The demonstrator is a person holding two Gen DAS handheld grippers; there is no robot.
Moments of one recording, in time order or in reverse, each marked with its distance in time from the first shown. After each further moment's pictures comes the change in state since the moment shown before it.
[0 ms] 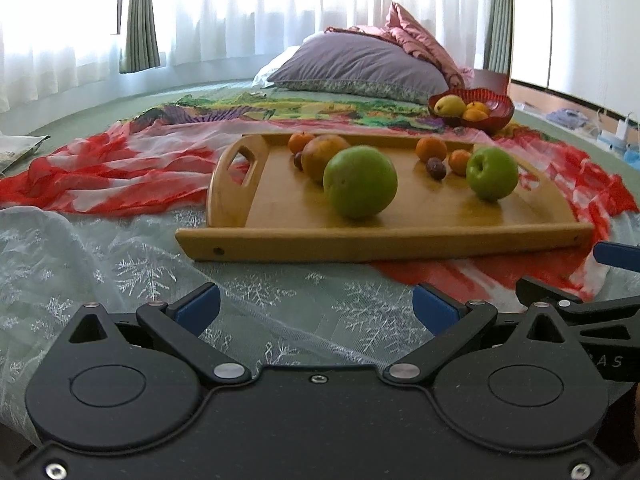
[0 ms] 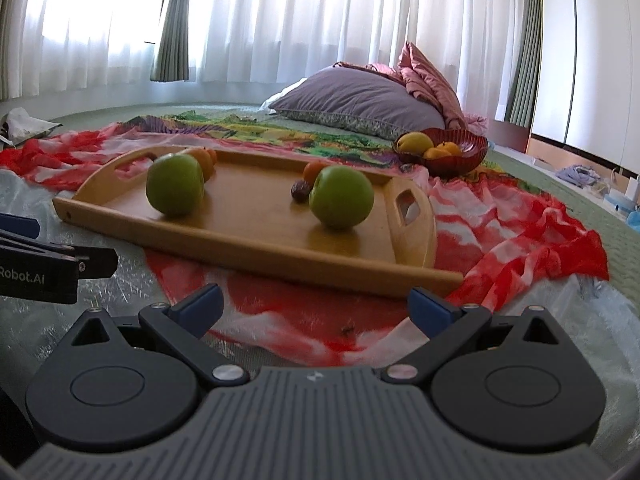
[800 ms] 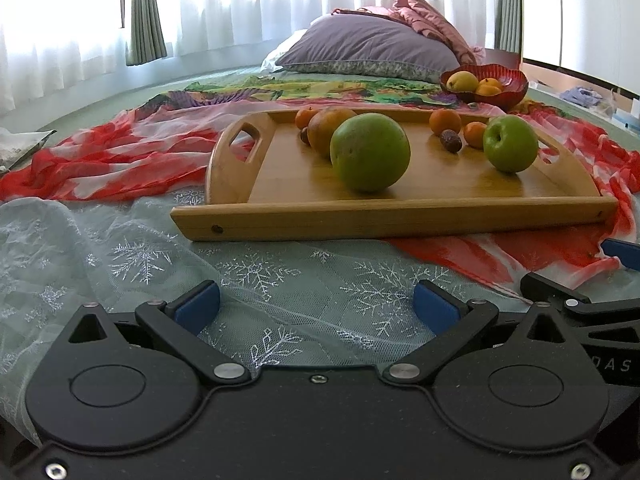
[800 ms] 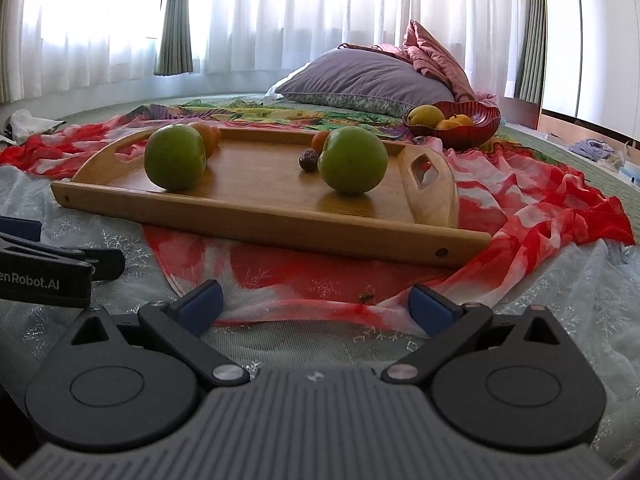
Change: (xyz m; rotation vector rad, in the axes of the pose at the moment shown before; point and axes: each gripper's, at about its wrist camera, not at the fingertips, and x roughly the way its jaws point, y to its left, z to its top) left arm 0.019 -0.005 -0.008 0.021 0.044 0.046; right arm 0.019 -0.002 -0.017 0.042 0.033 0.043
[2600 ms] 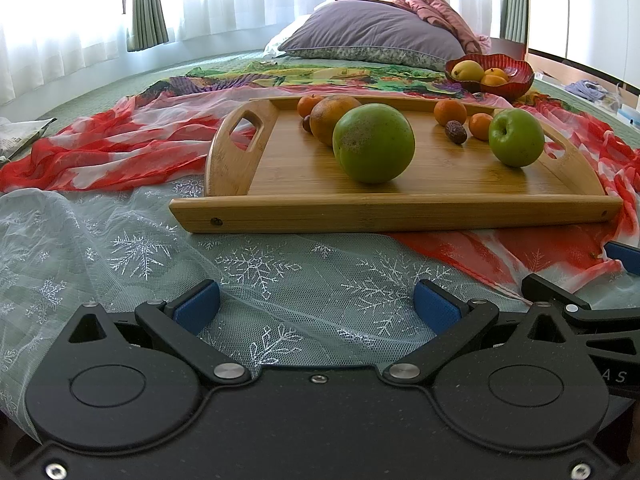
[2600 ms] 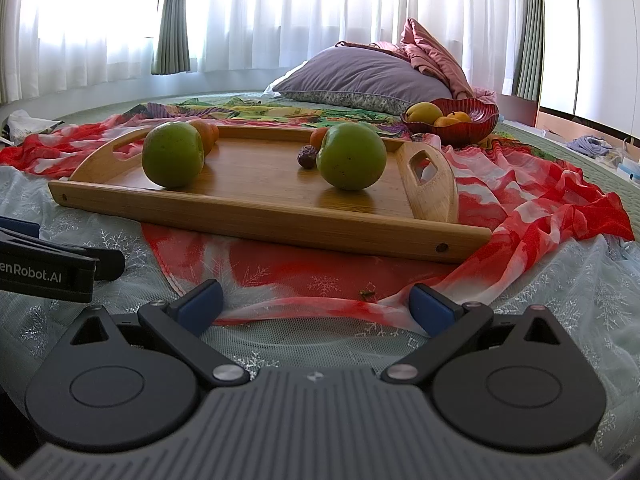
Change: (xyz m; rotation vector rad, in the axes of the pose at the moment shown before) left arm 0.007 0.001 0.005 -0.016 0.050 0.005; right arm 0.001 0.002 -0.001 0.007 0.003 -0.005
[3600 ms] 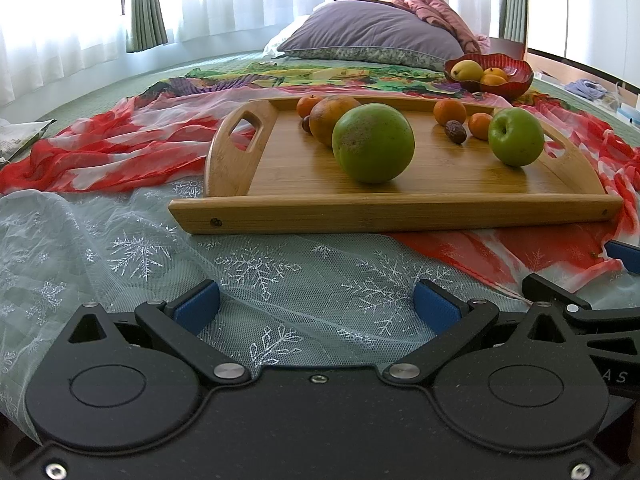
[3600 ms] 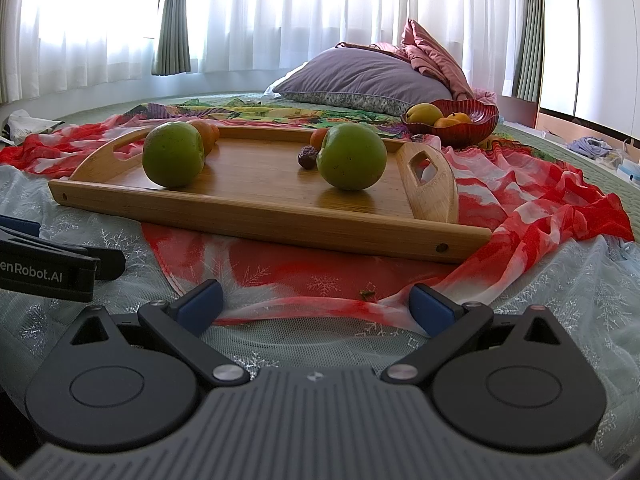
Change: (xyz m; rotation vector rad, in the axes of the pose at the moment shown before) left arm 0.000 0.000 0.000 0.001 -0.002 0.002; right arm 0.000 0.000 0.000 0.000 -0.001 0.000
